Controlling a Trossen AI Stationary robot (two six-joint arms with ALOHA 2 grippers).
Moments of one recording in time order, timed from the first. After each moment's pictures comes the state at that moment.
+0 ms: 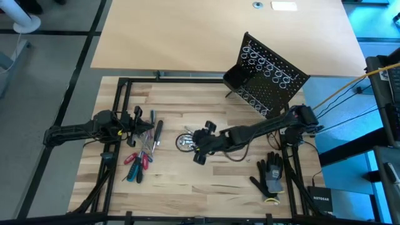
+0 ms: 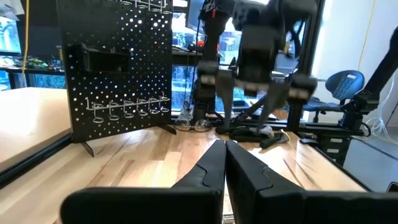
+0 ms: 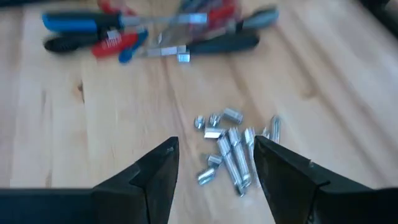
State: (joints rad) left arm 0.14 0.02 0.01 0.11 0.14 -0.07; right arm 0.25 1.84 1.43 -0.41 0.40 0.40
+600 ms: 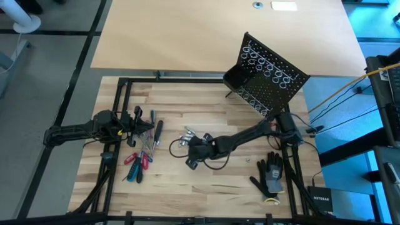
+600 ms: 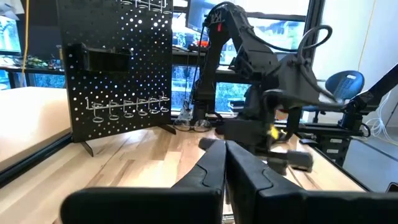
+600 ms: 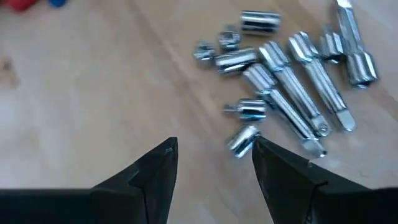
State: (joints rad) left arm 0.14 0.02 0.01 0.11 0.14 -0.07; right arm 0.24 2.10 1.43 -0.33 0.32 0.78
